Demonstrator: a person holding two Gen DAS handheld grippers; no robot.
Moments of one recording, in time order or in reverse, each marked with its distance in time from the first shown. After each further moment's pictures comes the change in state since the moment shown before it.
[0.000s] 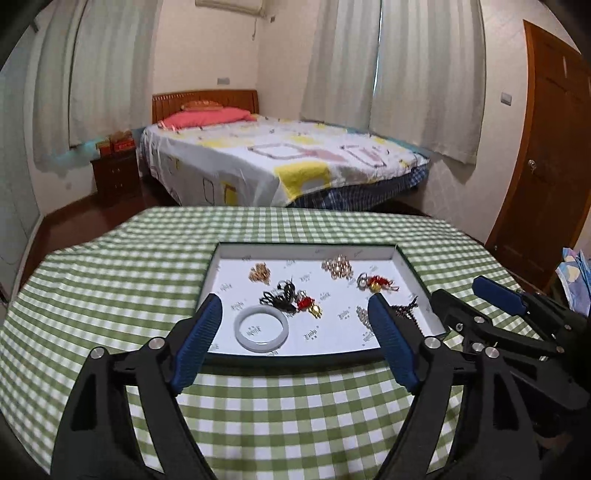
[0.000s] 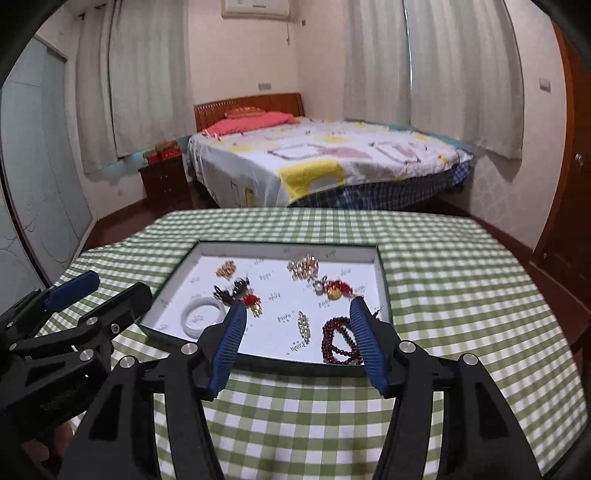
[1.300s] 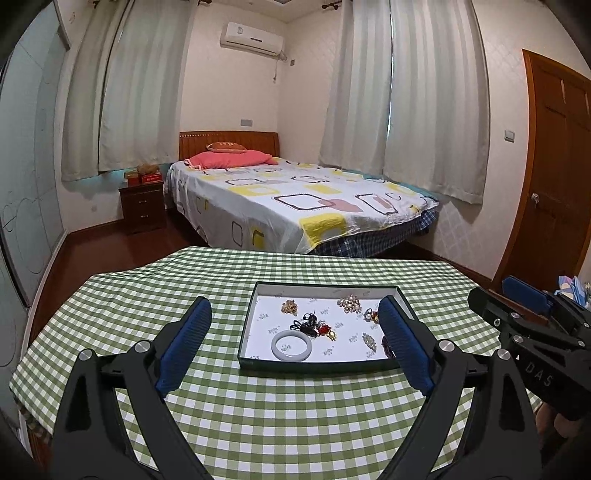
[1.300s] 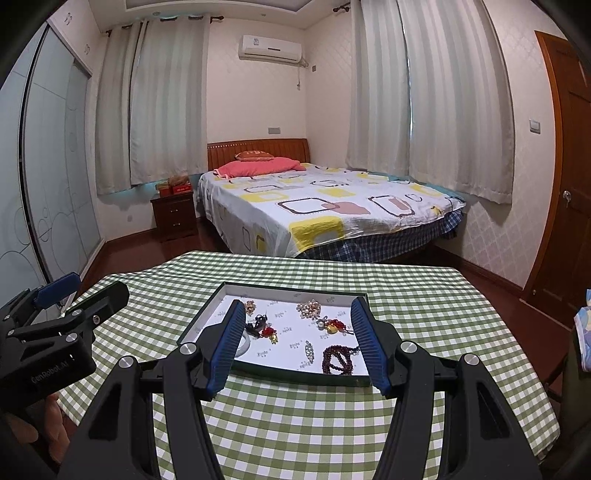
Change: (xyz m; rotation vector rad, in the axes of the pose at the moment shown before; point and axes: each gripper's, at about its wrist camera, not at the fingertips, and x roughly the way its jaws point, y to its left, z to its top) left arm -0.105 0.015 0.005 -0.034 -0.162 0.067; right arm -0.094 0.018 0.009 -0.047 -0.166 -0.005
